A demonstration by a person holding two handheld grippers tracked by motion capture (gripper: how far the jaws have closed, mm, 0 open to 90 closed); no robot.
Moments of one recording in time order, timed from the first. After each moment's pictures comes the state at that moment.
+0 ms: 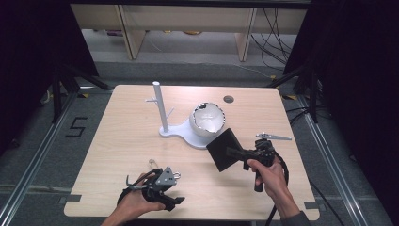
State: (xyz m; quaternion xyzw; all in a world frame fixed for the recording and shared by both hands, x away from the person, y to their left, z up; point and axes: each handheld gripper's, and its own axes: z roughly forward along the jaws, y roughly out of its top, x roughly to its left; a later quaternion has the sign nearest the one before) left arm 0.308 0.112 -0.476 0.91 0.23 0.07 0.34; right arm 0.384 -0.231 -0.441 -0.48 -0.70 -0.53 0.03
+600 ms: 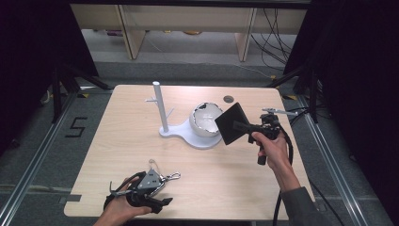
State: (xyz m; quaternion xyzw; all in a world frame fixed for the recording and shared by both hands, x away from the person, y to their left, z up) left arm 0.295 0.146 -0.477 0.89 0.27 0.09 0.36; right arm 0.443 -0.243 -0.401 -0.50 -0.68 -0.54 -0.02
